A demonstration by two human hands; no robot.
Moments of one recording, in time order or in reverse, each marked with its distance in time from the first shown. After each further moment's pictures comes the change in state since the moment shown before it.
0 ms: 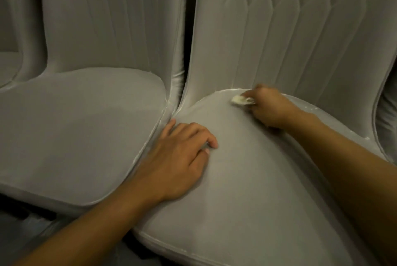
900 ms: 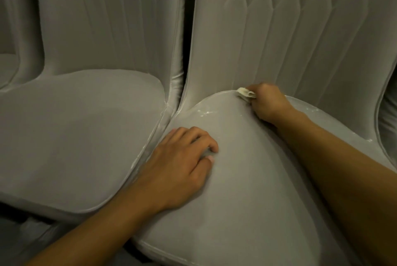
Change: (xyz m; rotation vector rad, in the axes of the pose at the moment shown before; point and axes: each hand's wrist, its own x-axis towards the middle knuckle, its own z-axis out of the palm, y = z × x) left_hand -0.001 0.001 0.002 -0.008 0.000 0.030; right_hand 0.032 0.019 0.021 -0.003 0.098 0.185
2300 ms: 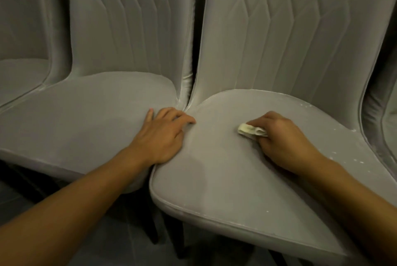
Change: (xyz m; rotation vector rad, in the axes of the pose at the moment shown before) left_hand -0.001 -0.049 -0.032 0.295 -0.170 -0.214; right_hand -0.164 -0.032 -0.037 0.108 -0.022 -0.240
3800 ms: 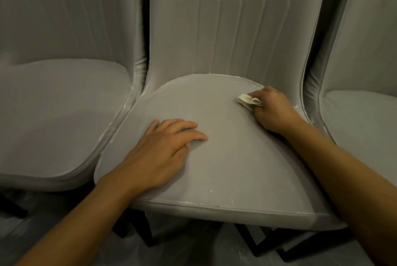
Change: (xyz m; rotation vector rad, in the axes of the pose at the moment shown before) left_hand -0.032 0.098 0.025 -0.308 -0.048 0.244; right_hand 0.000 0.105 -0.027 -0.097 0.075 0.200
